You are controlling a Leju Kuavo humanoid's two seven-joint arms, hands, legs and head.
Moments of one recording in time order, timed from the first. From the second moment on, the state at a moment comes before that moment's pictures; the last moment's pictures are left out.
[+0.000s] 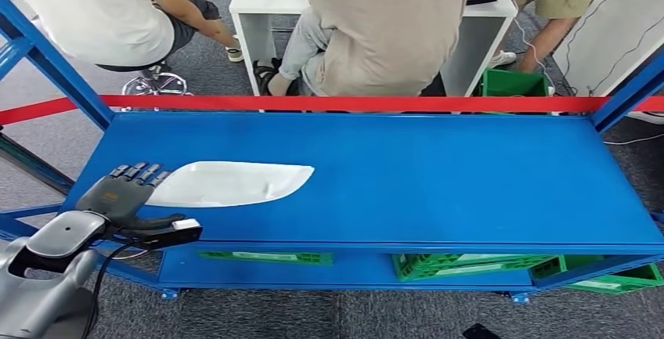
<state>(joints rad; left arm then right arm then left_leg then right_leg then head) -0.18 0.33 -0.15 -1.49 -1.57 -0.25 0.01 -0.04 0.12 -1.00 -0.34 1.55 0.33 -0.04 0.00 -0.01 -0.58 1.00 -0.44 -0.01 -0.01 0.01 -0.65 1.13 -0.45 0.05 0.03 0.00</state>
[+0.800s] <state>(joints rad) -0.33 0.37 -0.36 -1.42 -1.57 -0.14 -0.01 -0.04 0.11 -1.00 -0.33 1.55 0.32 -0.05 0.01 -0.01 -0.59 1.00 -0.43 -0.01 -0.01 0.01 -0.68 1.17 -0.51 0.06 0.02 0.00</state>
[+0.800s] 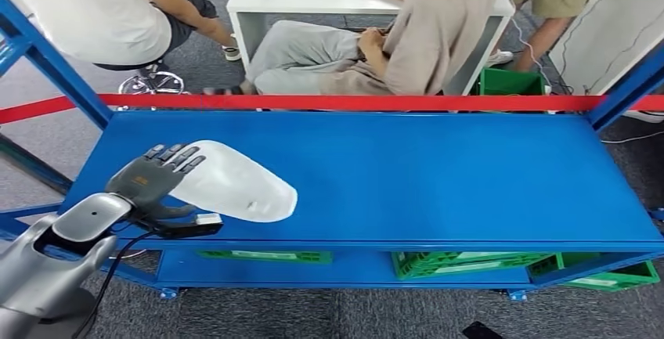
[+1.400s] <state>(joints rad) -0.33 0.37 -0.40 -1.41 -1.57 -0.07 -0.04 -0.04 0.10 -1.00 -0.33 1.55 0.31 -0.06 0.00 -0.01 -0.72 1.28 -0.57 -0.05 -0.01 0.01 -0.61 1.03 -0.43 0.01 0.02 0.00</state>
